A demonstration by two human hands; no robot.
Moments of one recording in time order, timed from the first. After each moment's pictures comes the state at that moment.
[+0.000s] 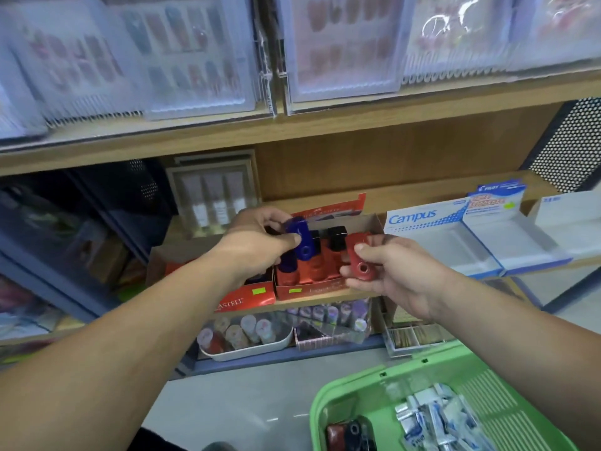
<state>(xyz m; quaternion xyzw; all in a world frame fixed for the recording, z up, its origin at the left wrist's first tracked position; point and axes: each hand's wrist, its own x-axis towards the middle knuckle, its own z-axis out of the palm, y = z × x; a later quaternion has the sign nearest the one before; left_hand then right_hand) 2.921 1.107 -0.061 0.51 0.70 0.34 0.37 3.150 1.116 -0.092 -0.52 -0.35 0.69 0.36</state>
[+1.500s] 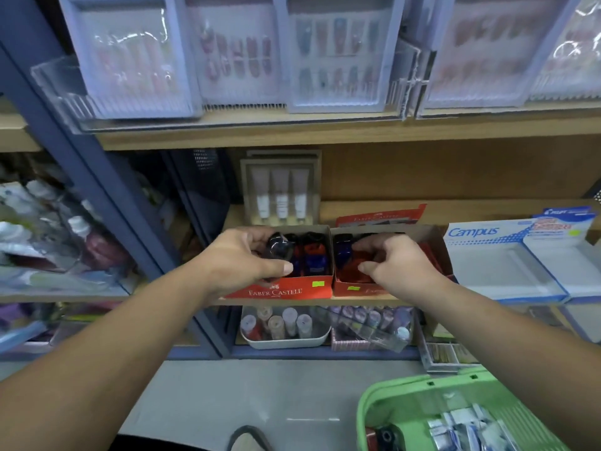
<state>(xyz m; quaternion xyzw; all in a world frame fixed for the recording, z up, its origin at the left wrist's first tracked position) 2.810 1.032 -0.057 0.49 0.67 0.33 0.44 3.066 1.116 -0.092 -0.56 -0.71 0.38 0.20</state>
